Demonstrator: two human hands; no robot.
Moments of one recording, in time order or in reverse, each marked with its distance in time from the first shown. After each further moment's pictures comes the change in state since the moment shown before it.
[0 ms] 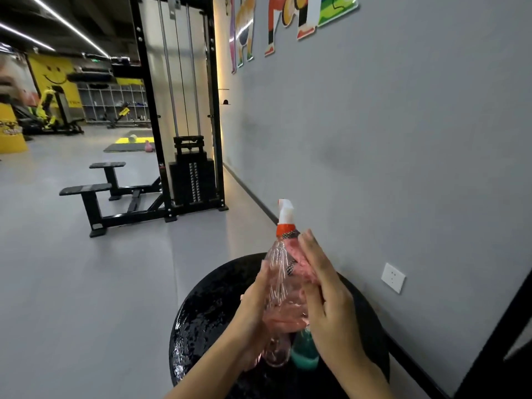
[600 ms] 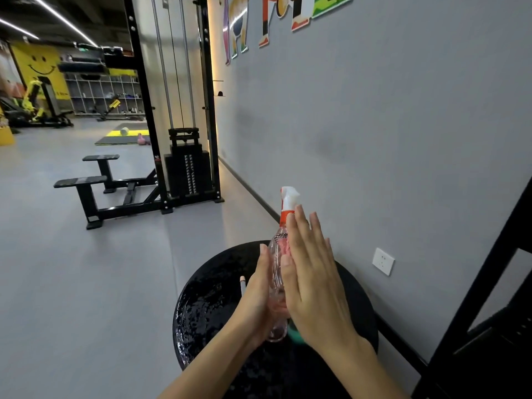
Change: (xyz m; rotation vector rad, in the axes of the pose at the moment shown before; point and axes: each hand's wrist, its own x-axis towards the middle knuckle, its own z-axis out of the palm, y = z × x) left_hand -0.029 -0.001 0.015 -0.022 -0.046 0.010; right_hand -0.012 -0.041 0.005 -0.549 -0.136 -0.028
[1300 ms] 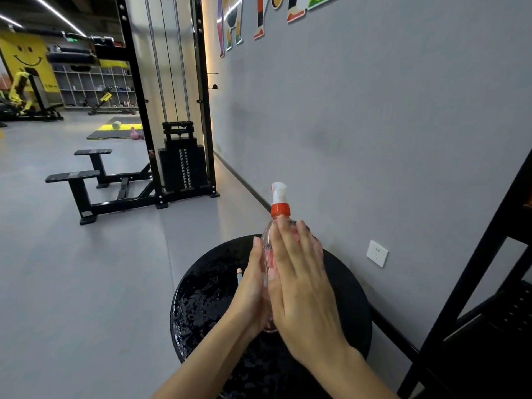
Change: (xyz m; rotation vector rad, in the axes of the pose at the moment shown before) left_hand -0.002 -0.004 -0.002 -0.068 0.070 -0.019; right_hand -0.024 -0.011 0.010 -0.190 -0.030 -0.019
